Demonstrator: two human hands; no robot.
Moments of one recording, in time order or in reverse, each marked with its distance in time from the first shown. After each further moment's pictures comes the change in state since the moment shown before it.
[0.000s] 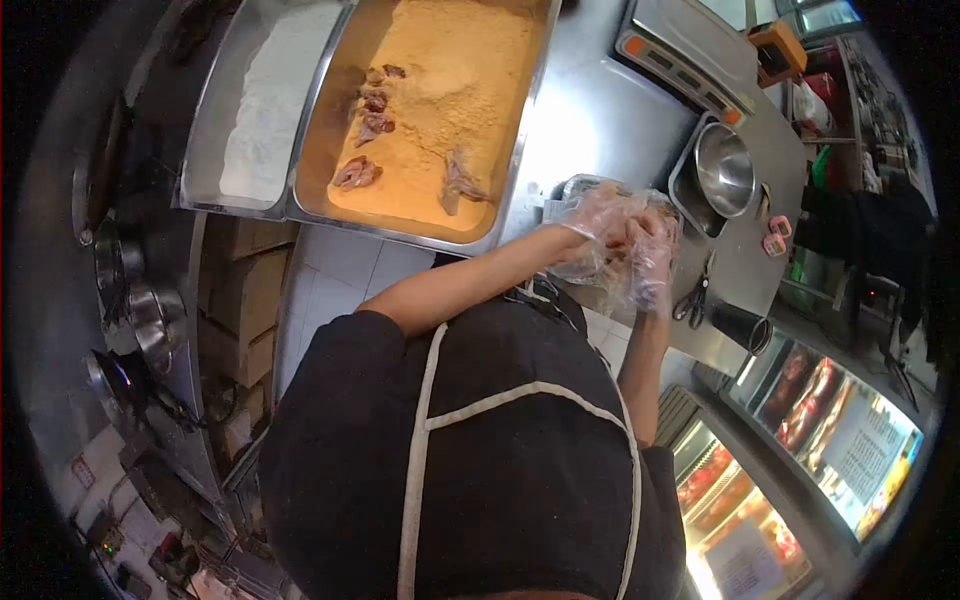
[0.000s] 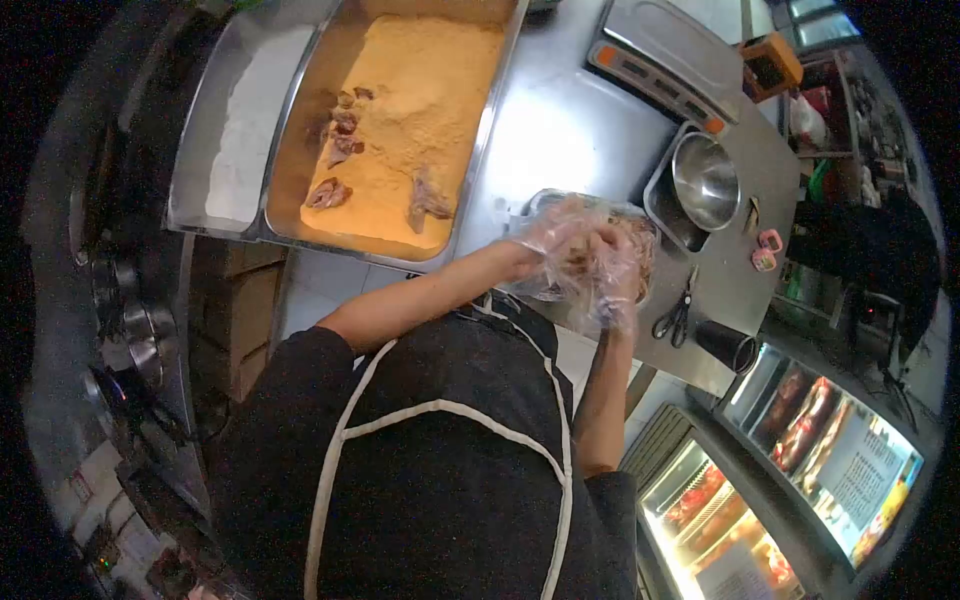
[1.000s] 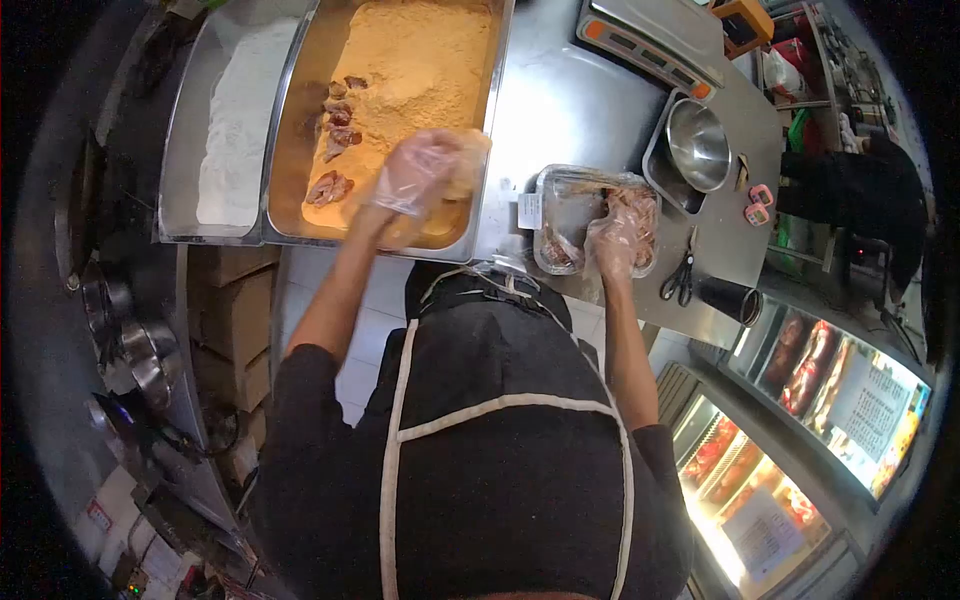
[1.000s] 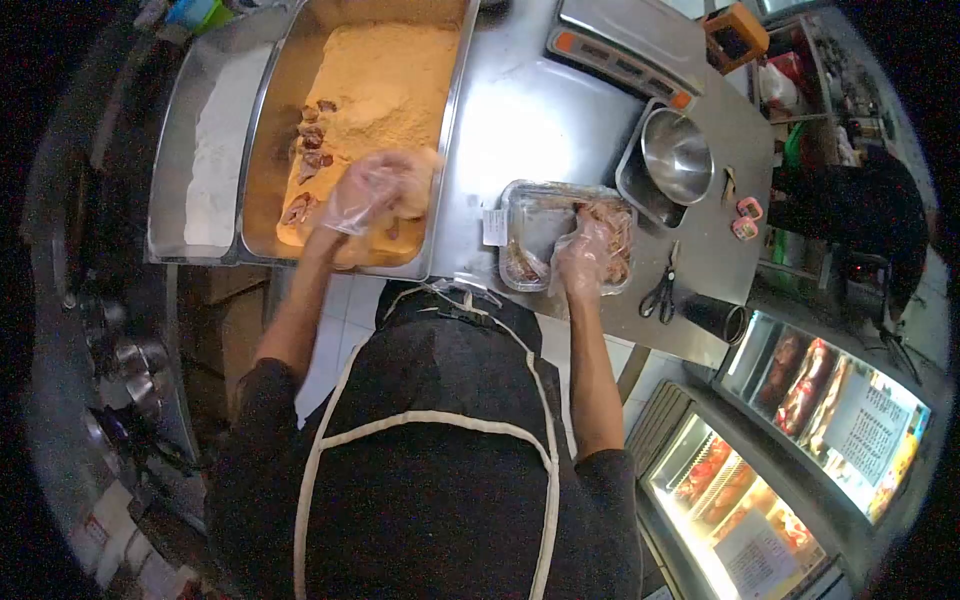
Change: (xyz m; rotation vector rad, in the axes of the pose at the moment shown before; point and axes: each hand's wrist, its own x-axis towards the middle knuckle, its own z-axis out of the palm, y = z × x) left_hand -0.075 0.132 -0.137 0.656 0.016 0.386; right_hand 0.007 0.037 0.008 -0.997 0.406 -0.465
